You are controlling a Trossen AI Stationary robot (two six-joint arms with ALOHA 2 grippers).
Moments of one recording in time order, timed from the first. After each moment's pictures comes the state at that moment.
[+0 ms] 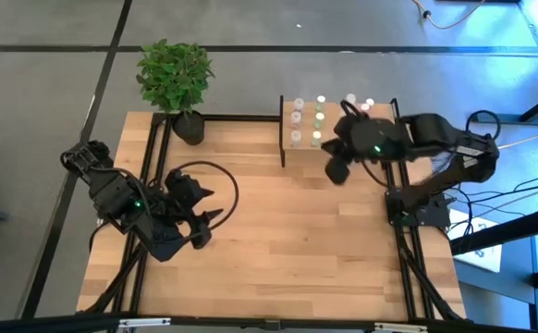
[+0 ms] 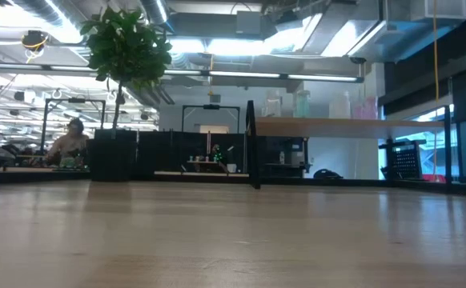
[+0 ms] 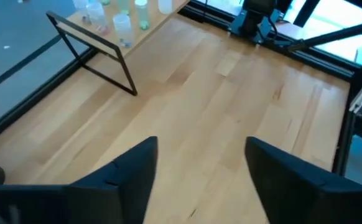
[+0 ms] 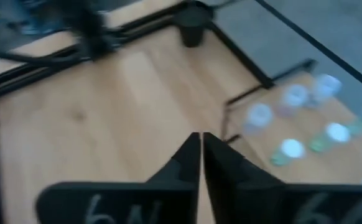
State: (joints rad) left arm -0.68 1.50 1.89 -1.48 -0.83 -1.11; right arm 0.09 1.43 1.89 -1.24 0.43 0.49
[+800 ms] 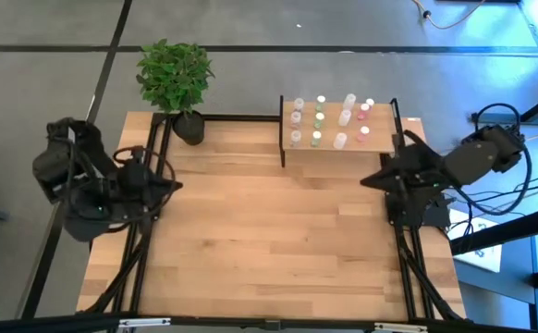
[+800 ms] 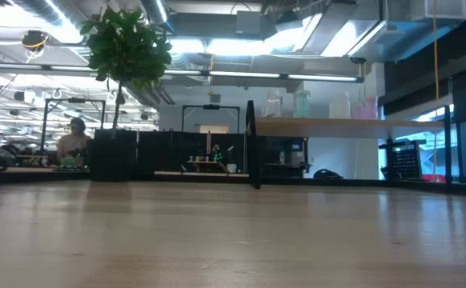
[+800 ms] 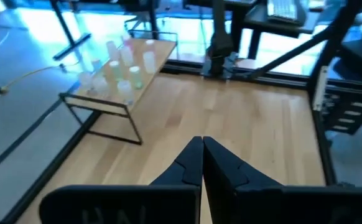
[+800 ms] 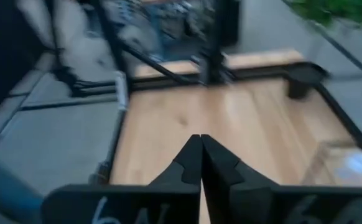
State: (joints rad) left arm -0.95 1.21 1.77 -1.51 -1.06 -0.90; right arm 0.56 1.14 1.77 -1.11 0.48 0.41
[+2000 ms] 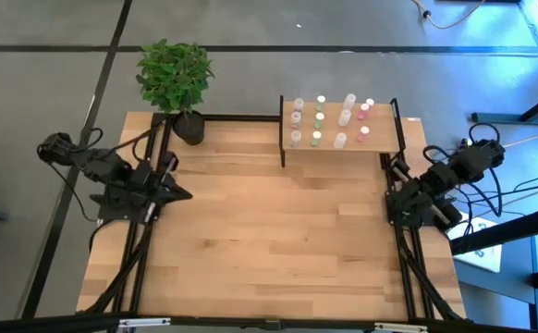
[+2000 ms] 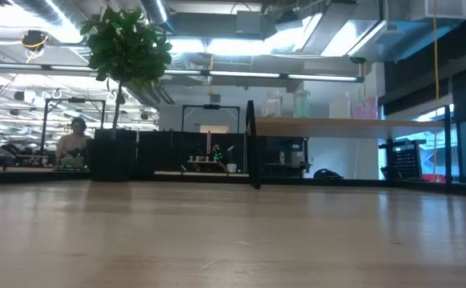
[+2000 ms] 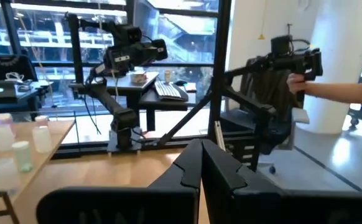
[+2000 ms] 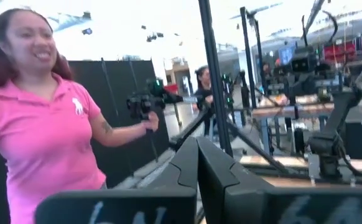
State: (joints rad) left arm -0.43 0.48 0.70 -0.16 -0.22 -0.05; right arm 0.56 0.28 0.64 -0.14 0.04 0.18
